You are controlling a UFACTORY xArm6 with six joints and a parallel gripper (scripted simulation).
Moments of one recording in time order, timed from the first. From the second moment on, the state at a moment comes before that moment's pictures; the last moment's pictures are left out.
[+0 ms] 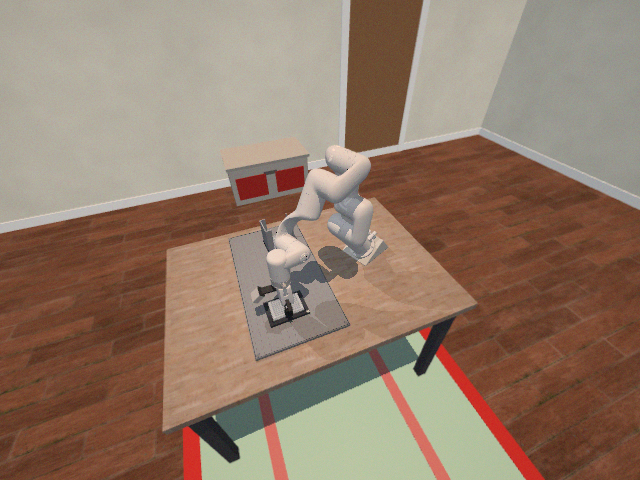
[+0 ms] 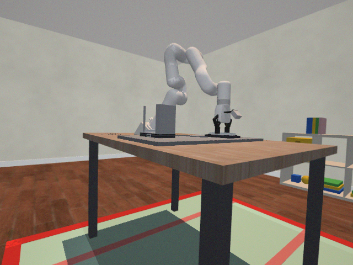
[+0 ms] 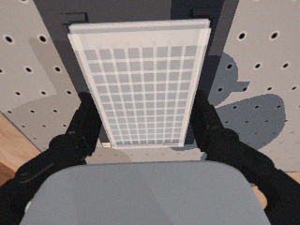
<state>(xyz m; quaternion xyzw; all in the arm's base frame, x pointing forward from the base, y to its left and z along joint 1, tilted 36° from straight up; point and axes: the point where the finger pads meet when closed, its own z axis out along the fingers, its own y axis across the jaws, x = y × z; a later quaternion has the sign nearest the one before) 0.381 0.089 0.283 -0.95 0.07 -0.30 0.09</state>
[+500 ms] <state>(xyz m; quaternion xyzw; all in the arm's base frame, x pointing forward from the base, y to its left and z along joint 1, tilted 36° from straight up) 0.379 0.088 0.286 -0.95 0.07 -0.30 0.09</state>
